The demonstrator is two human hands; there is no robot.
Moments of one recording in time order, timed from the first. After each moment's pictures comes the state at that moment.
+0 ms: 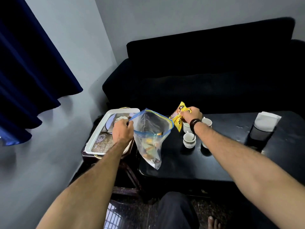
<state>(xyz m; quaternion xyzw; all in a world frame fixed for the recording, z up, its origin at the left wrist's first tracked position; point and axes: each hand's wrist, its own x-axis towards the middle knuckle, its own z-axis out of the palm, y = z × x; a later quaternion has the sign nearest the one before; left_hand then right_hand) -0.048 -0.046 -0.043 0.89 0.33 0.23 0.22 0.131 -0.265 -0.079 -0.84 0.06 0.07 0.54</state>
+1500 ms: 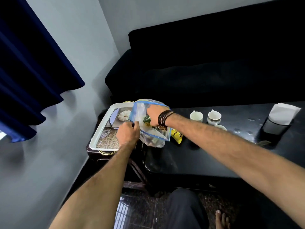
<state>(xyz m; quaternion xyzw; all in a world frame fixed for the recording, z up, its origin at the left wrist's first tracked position) -0.052 -0.047 -0.066 0.88 0.37 0.21 0.20 0.053 -0.151 -0.017 -0.90 -0.44 0.02 0.04</state>
